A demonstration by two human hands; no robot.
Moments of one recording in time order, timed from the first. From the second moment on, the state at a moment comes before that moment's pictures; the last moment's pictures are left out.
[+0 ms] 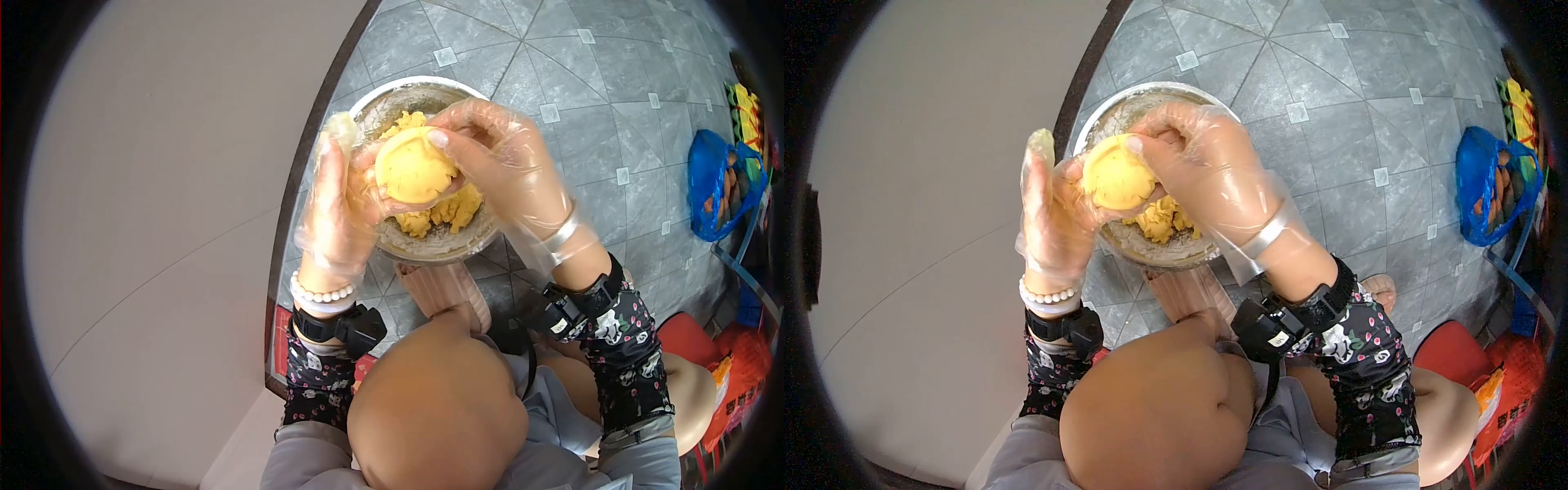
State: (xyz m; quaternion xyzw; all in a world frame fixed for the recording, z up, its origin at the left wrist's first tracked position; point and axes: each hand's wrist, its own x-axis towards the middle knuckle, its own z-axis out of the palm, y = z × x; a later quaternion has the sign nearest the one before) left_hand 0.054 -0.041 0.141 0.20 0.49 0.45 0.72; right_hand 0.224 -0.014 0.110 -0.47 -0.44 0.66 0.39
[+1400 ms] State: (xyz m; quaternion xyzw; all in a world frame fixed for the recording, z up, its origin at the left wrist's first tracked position) left_hand 0.045 -0.052 0.132 0.37 0.59 0.42 0.58; right_hand 0.230 -0.016 0.114 -0.44 -0.48 0.67 0.36
